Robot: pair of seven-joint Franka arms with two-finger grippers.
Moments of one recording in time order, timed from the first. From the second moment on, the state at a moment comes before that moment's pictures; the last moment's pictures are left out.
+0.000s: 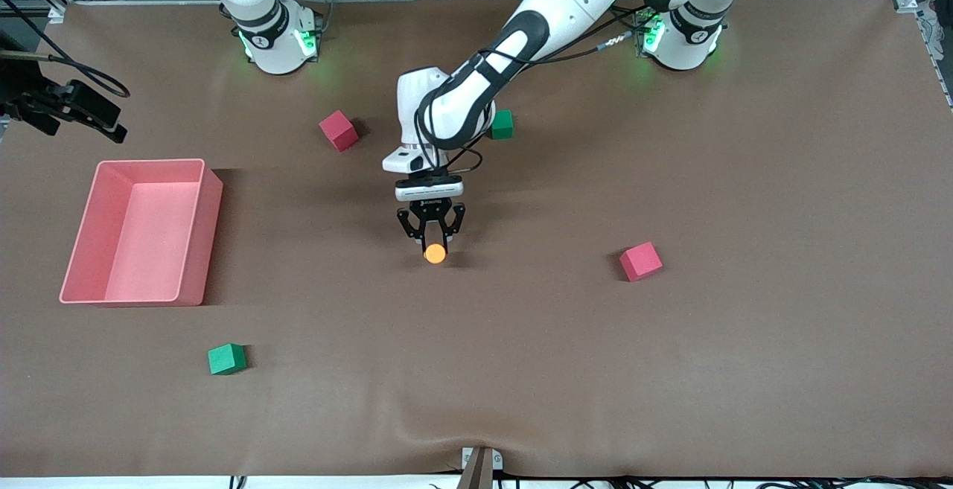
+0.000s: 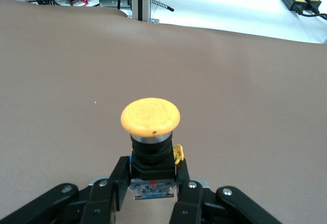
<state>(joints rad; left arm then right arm) -0.94 0.97 -0.07 -1.28 1.32 2.32 -2.08 -0.03 -0.04 0.07 -1.51 0.00 1.49 0.18</state>
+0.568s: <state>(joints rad) -0.99 1.03 -0.06 -1.32 1.56 2.28 -2.29 -0.03 -0.04 0.07 -1.51 0.00 1.49 0.18</state>
